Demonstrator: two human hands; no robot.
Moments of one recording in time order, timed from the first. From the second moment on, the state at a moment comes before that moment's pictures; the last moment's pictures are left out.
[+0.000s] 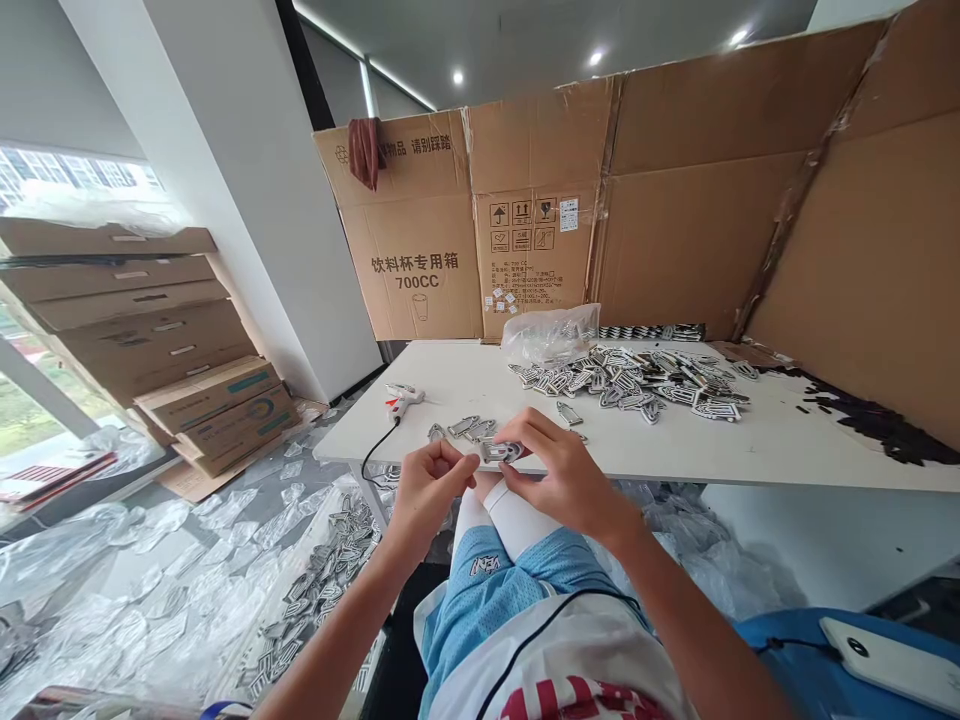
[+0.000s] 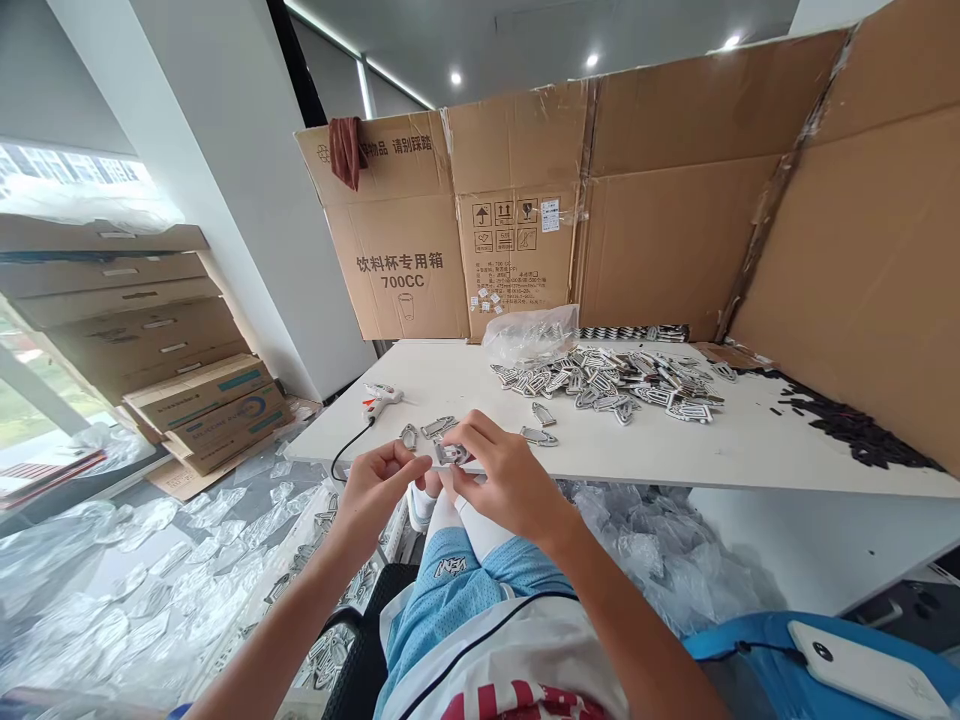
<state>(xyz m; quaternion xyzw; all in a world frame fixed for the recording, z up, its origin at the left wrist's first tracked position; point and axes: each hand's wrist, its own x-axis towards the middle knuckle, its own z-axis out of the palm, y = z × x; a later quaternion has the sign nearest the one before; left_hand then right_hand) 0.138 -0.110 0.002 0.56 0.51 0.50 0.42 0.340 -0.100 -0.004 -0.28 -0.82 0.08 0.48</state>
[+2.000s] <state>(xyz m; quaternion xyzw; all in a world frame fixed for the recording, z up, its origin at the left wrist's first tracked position) 0.128 -0.098 -0.001 0.62 0.46 0.46 0.45 0.336 -0.093 -0.007 -0.25 -0.76 0.22 0.56</state>
